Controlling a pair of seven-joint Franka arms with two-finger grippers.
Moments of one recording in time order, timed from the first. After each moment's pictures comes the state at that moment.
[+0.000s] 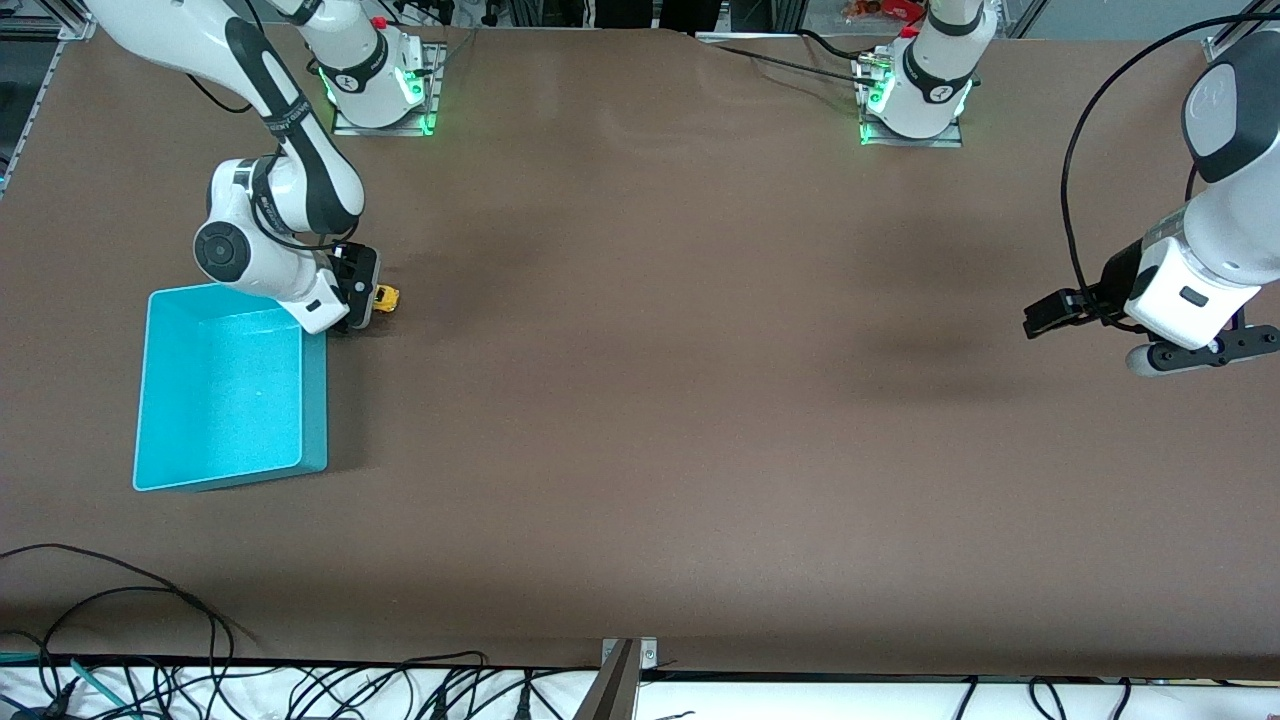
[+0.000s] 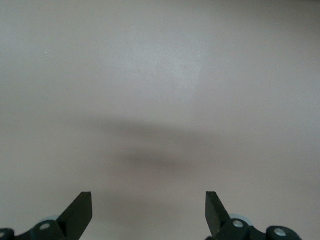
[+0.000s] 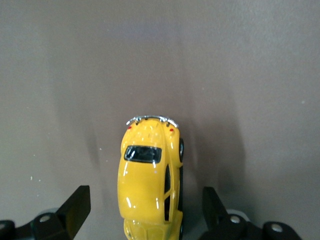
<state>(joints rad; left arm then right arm) 0.09 0.14 -0.13 -1.66 0.00 1.75 -0.24 0.03 0.29 0.04 -2.39 0.04 2.42 -1.34</state>
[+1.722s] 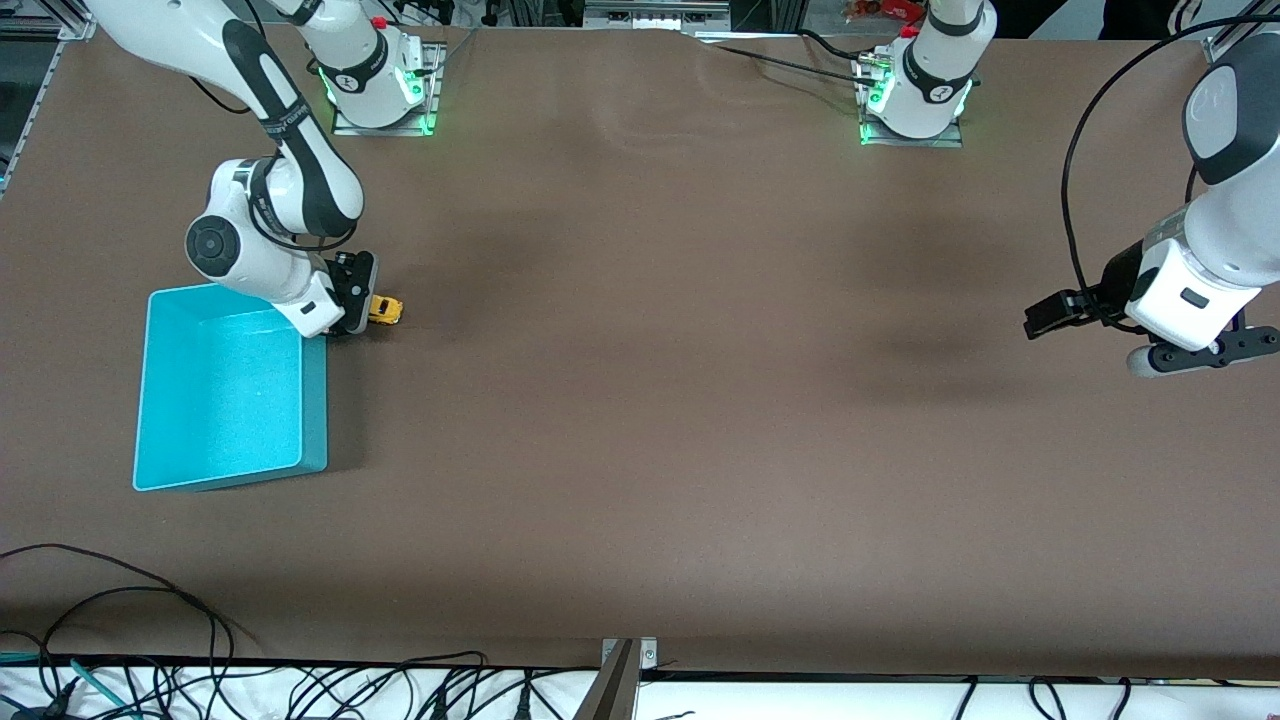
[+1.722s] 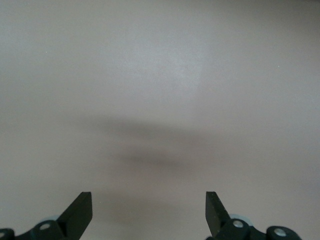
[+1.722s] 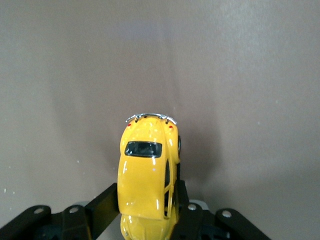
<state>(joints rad) 0.09 0.14 -0.13 -1.66 0.00 1.75 -0.24 0.03 0.29 0.05 -2.39 0.10 2.50 -1.42</state>
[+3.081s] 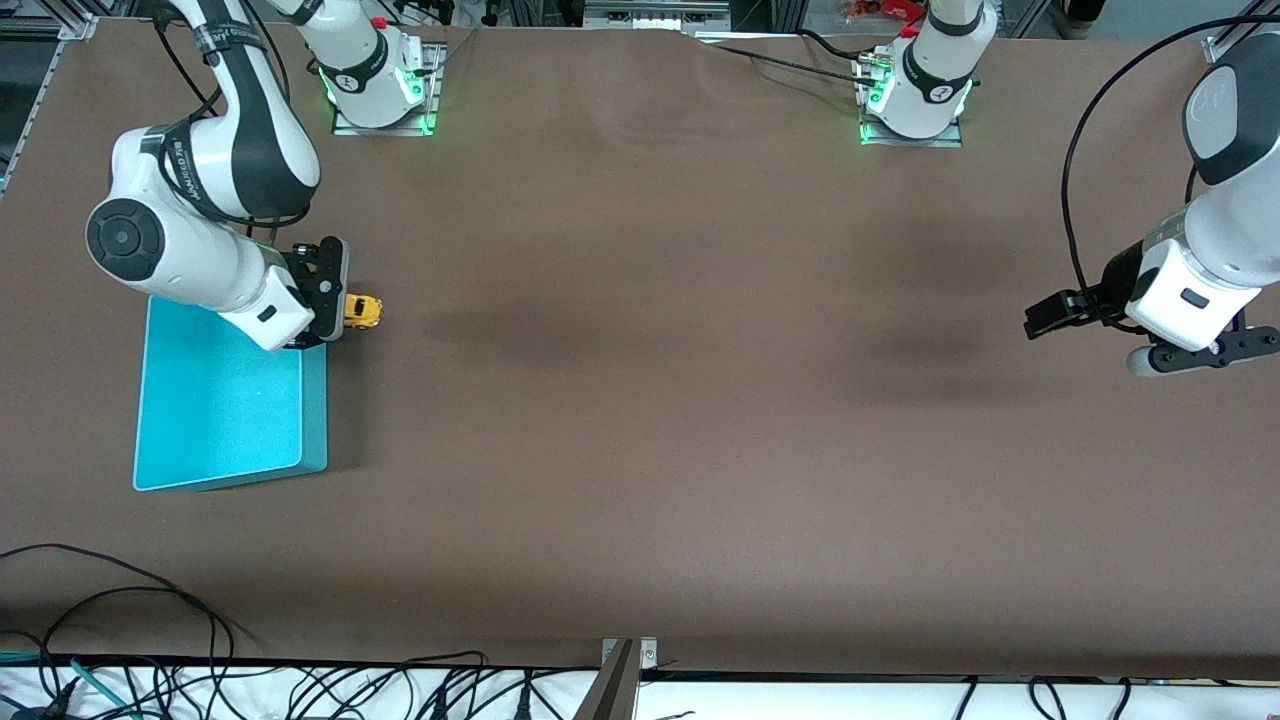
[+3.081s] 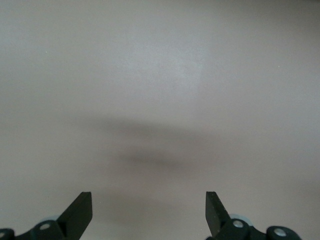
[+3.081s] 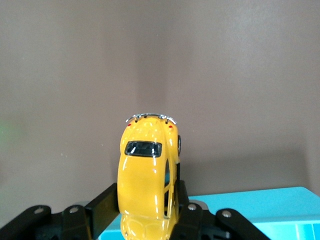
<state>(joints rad) 0.09 0.14 -0.13 -1.66 0.00 1.75 -0.24 0.03 0.19 0.12 -1.98 0.02 1.96 -1.39</state>
